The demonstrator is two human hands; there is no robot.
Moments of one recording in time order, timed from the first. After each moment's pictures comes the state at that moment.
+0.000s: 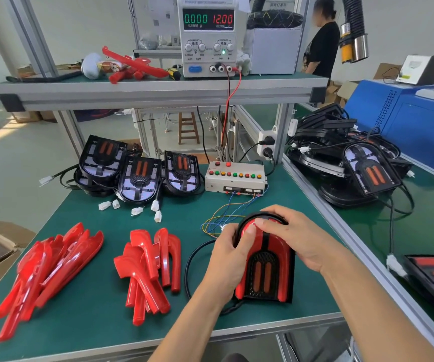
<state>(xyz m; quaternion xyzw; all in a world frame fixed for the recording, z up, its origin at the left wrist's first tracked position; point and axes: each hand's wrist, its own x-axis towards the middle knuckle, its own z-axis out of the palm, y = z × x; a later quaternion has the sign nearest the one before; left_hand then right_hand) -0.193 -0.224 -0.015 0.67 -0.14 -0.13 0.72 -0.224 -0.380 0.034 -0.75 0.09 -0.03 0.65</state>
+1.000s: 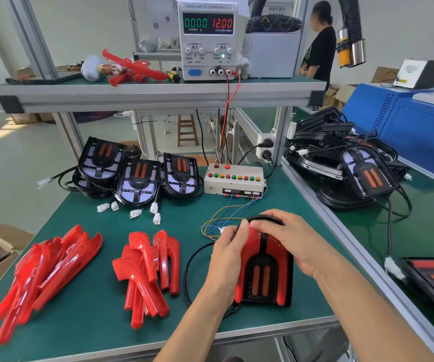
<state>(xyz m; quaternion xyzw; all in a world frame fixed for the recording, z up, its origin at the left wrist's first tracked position) -0.196 -0.227 -0.006 0.58 -0.07 -0.19 0.79 -0.225 -0.368 0.037 -0.73 0.13 -0.04 0.66</state>
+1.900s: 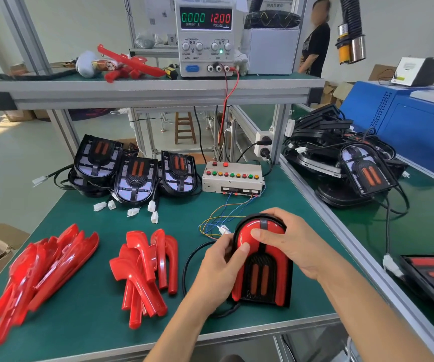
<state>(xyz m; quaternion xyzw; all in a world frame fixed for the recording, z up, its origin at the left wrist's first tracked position) -0.190 -0.201 -0.036 0.68 -0.24 -0.13 0.68 -0.230 -0.378 0.025 -0.77 0.07 -0.07 0.62</state>
